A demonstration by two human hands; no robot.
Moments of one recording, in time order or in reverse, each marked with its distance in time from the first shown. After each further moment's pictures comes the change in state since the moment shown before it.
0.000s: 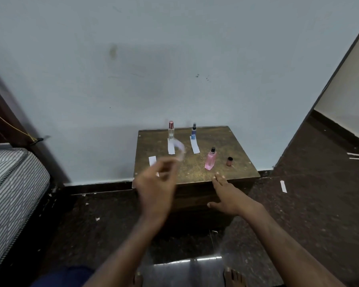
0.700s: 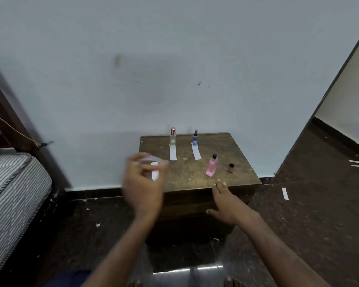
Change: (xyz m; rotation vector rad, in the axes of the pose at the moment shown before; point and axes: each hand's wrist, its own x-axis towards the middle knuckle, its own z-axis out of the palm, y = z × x) left_hand 0.019 -0.001 -0.018 -0.036 0.140 -0.243; right_hand 0.000 -0.011 0.006 0.006 0.049 0.018
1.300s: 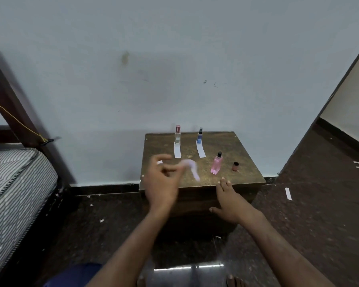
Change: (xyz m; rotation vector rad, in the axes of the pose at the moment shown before) left_hand -0.004 -0.004 0.019 -0.040 -0.217 -0.209; right_hand 0.001 -0.007 0.002 0.013 0.011 0.015
